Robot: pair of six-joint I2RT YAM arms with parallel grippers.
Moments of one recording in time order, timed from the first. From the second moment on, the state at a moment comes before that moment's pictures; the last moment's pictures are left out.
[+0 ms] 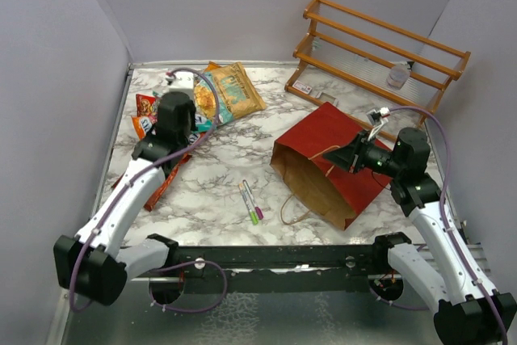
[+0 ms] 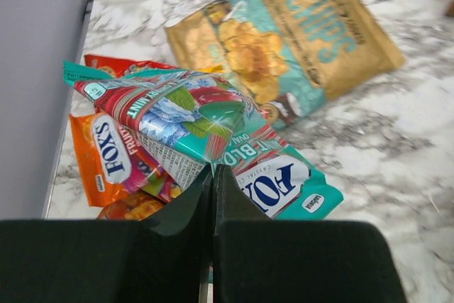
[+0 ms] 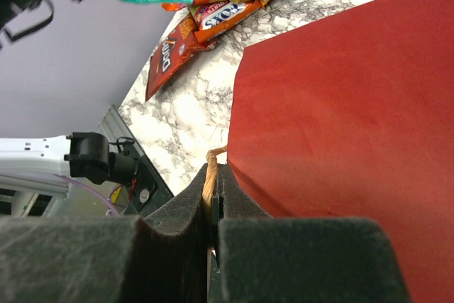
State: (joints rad) left arm -0.36 1.11 1.00 -0.30 -0.42 -0.06; right arm 0.16 0.76 0.65 -0.15 -0.77 0.49
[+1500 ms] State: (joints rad) left arm 0.00 1.54 1.23 -0.11 -0.11 -0.20; right arm 0.16 0.91 1.15 -0.30 -0.74 0.40
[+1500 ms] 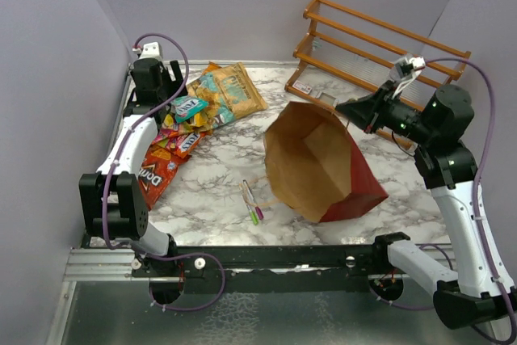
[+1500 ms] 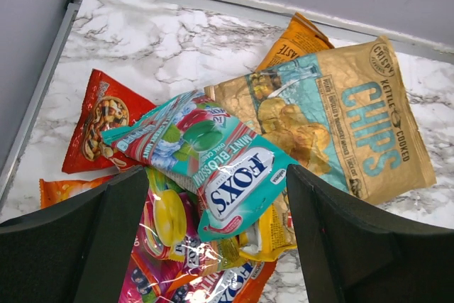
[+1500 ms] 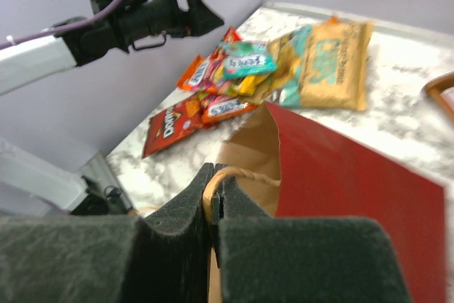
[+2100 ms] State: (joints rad) left arm 0.00 1.51 1.20 -0.08 -0.03 -0.20; right arm 0.16 0.98 1.07 -0.50 0.00 0.24
